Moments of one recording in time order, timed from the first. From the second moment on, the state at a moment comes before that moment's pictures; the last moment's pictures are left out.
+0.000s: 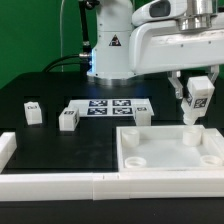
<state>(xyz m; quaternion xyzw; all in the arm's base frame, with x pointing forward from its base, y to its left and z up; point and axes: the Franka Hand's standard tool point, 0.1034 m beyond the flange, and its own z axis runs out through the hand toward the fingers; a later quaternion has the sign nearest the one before) 0.543 0.109 0.102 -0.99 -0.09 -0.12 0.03</state>
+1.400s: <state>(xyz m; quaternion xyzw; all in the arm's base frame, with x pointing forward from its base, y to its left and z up) 0.611 0.138 0.095 -0.97 -0.10 -0.20 0.04</state>
